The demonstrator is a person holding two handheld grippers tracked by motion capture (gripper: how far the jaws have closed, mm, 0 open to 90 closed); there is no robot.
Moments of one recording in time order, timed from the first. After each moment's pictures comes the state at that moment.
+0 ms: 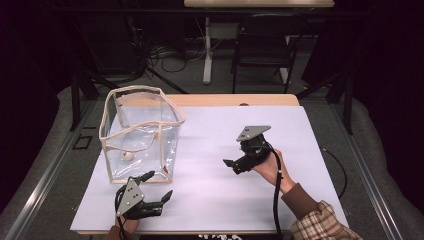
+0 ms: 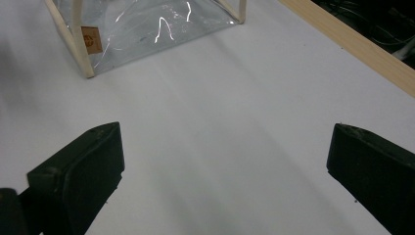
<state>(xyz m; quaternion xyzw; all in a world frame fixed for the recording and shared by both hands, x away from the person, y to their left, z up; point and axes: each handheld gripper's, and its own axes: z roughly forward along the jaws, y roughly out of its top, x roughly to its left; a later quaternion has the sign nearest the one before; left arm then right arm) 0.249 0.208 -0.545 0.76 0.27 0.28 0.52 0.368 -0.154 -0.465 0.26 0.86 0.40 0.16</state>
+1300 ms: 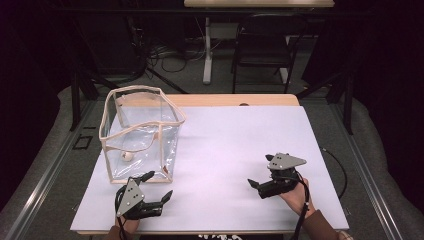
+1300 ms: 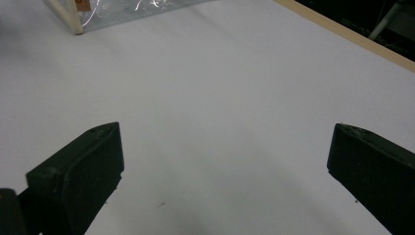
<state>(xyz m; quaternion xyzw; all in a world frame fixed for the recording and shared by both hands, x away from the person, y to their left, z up) 0.249 0.208 -0.545 0.76 0.27 0.28 0.52 0.305 -0.225 -0.506 0.29 0.83 0.43 0.22</state>
